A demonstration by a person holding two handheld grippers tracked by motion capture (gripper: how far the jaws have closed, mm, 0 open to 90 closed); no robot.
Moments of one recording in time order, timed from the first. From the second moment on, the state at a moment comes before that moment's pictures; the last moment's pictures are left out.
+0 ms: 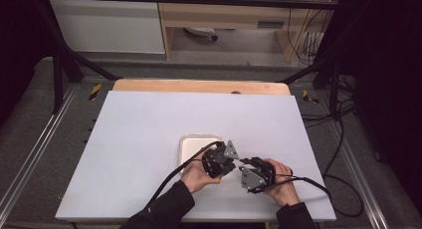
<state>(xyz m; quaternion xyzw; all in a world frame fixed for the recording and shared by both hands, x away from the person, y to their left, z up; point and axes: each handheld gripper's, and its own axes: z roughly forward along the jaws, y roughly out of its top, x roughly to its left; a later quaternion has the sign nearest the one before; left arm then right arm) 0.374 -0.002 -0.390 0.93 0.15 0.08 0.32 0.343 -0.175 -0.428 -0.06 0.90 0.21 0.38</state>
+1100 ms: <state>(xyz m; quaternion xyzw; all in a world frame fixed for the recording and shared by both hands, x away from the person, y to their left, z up) 0.377 -0.004 -0.390 0.94 0.14 0.07 0.31 0.337 -0.171 -0.429 -0.12 0.90 0.17 0.37</state>
